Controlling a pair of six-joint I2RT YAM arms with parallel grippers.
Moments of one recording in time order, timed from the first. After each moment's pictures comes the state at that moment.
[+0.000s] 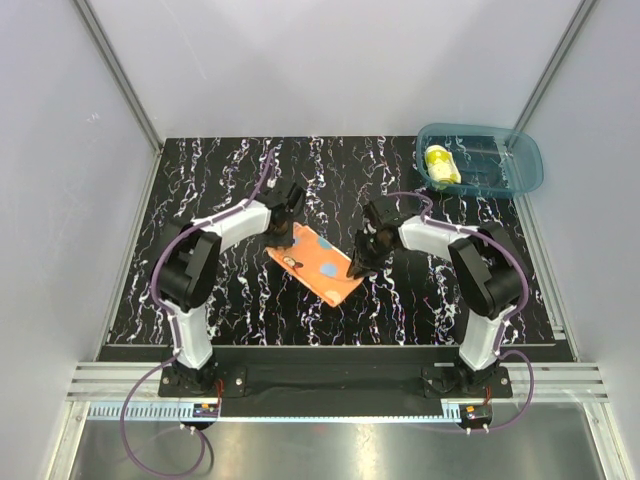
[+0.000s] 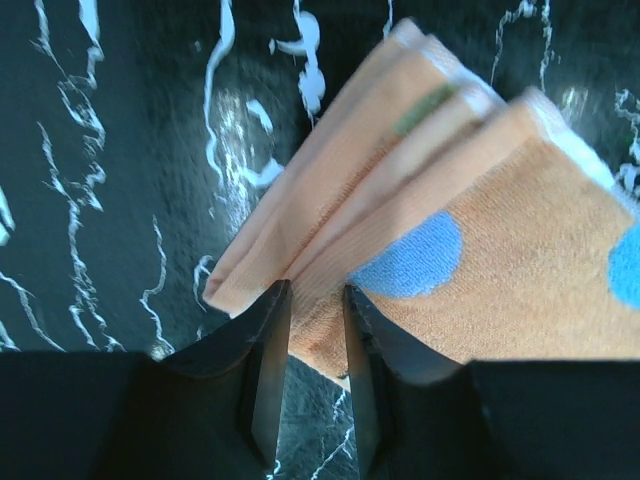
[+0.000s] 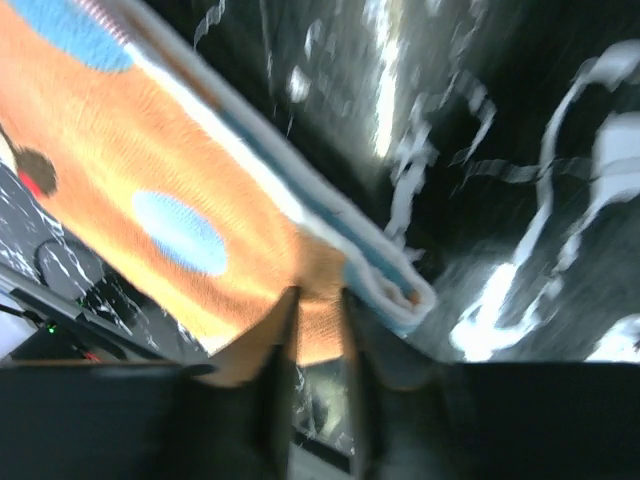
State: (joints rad) left arm -0.48 1.88 1.26 -0.59 -0.19 -0.46; right arm 0.51 1.86 1.11 -0.42 -0.36 0.63
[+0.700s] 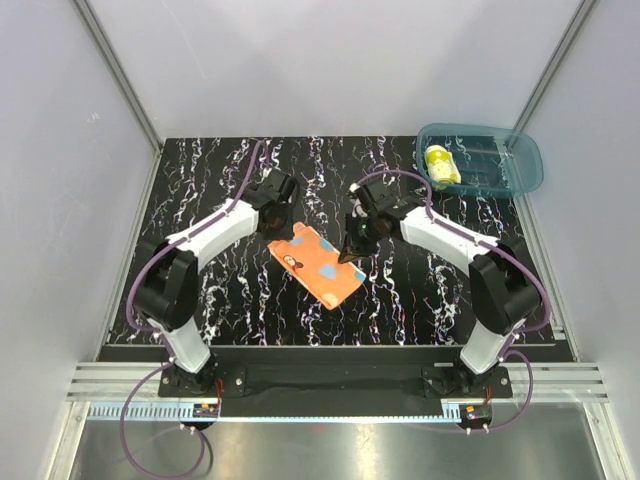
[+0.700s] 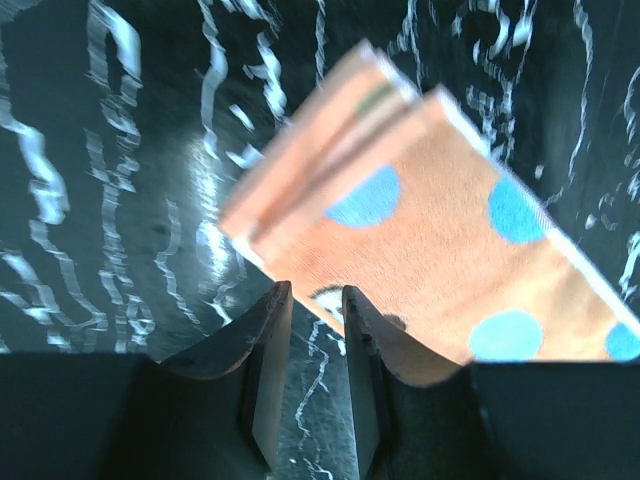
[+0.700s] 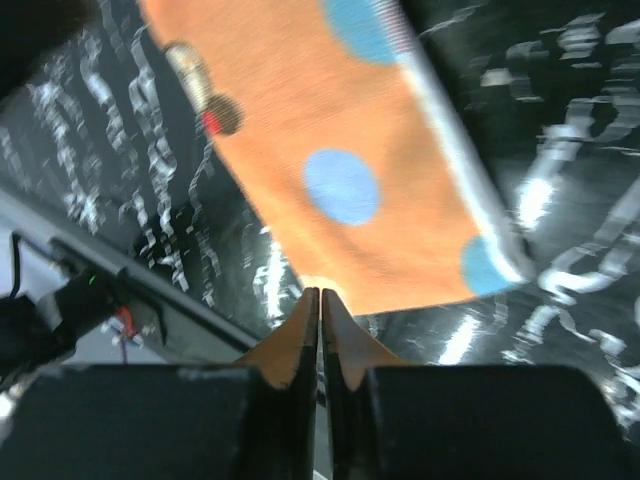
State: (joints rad) left arm -0.49 1.72 1.32 -0.67 -0.15 -0.44; right arm 0.58 1.72 1.27 -0.59 -0.32 0.58
